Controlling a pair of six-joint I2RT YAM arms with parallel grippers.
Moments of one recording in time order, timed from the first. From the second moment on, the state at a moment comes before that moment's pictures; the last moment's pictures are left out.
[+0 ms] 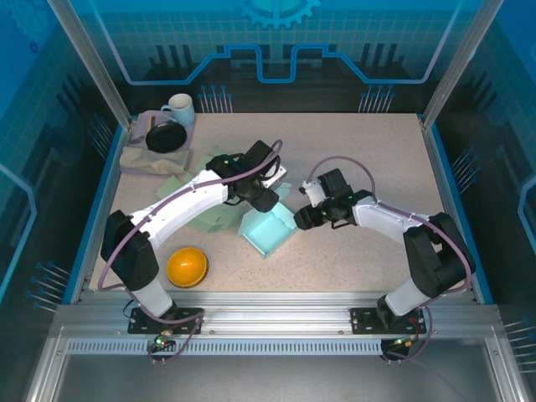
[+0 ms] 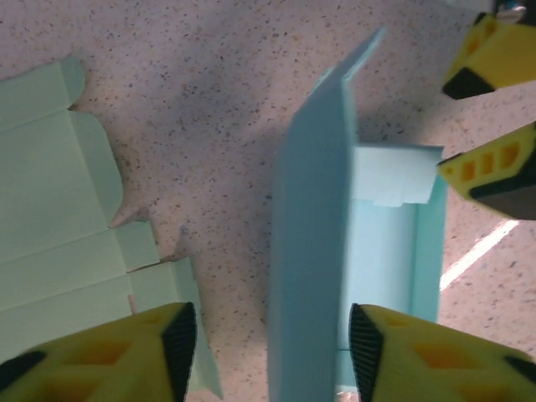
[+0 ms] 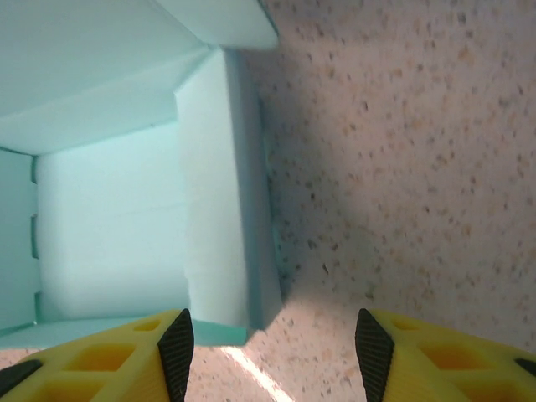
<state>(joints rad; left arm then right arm) -0.68 1.67 1.49 -0.94 -0.08 0.02 0.46 1.55 0.86 -0.34 -0.31 0.03</state>
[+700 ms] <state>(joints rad) -0.64 1.47 1.18 -0.70 0.02 -0.09 0.53 1.56 0.96 -0.33 -0.23 -0.07</state>
